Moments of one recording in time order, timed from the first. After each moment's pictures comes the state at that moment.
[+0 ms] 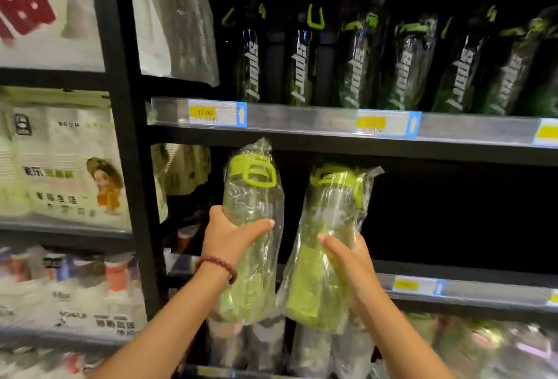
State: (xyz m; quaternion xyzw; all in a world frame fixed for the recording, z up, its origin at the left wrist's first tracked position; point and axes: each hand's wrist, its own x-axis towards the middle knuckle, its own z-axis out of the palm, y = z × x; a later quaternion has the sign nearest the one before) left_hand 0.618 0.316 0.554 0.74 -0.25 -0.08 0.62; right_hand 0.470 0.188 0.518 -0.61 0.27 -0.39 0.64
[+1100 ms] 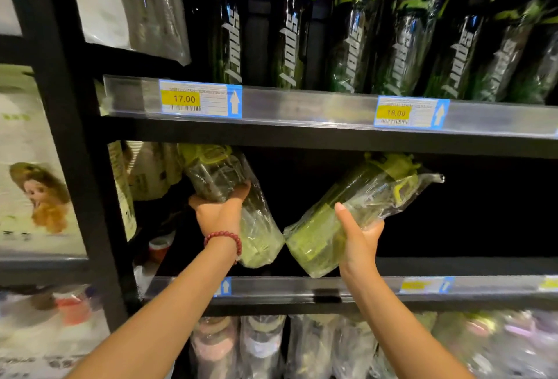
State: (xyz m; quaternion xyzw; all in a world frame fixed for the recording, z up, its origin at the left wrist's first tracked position) left_hand 0.695 0.229 0.550 0.60 -0.06 -0.11 0.79; right_hand 0.525 0.140 0.519 -0.43 0.32 -0.57 0.62
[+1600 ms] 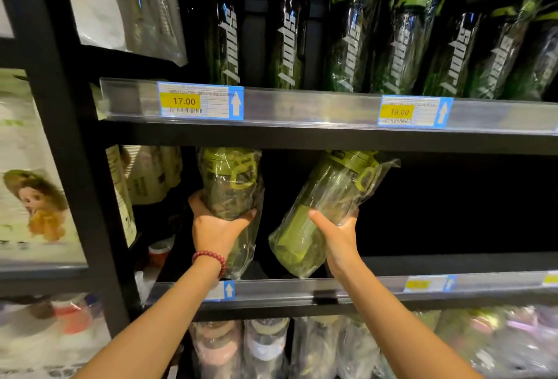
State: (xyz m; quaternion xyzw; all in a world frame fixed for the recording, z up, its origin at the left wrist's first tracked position) left_hand 0.712 0.241 0.523 0.70 -0.23 -0.01 0.67; right_hand 0.554 0.130 0.508 -0.52 0.29 -0.49 0.64
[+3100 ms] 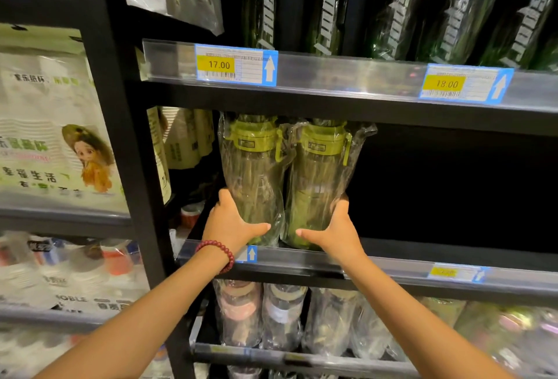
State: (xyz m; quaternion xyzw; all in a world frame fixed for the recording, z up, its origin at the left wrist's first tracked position) left_hand 0.713 0.286 0.497 0.85 -0.33 -0.03 0.41; right_hand 0.561 0.160 0.495 -0.81 0.37 -0.28 0.37
